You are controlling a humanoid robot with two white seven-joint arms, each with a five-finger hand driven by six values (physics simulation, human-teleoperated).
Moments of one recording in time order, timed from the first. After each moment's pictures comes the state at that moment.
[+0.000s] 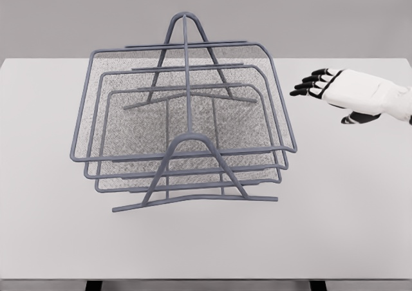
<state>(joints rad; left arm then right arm) 0.03 0.00 -0.07 0.00 0.71 0.16 0.23 -0.47 -0.84 0.30 -1.63 0.48 -0.59 0.61</state>
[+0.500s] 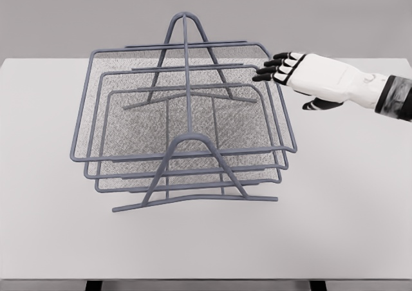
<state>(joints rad) 0.03 0.00 -0.07 0.00 0.71 0.16 0.23 -0.53 -0.67 0.32 -1.63 0.48 -0.61 0.61</state>
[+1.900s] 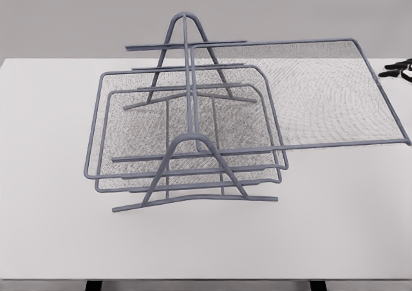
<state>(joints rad) 0.03 0.00 -0.07 0.00 0.71 0.16 0.23 -0.30 -0.93 -0.07 -1.43 0.45 -0.61 0.61</state>
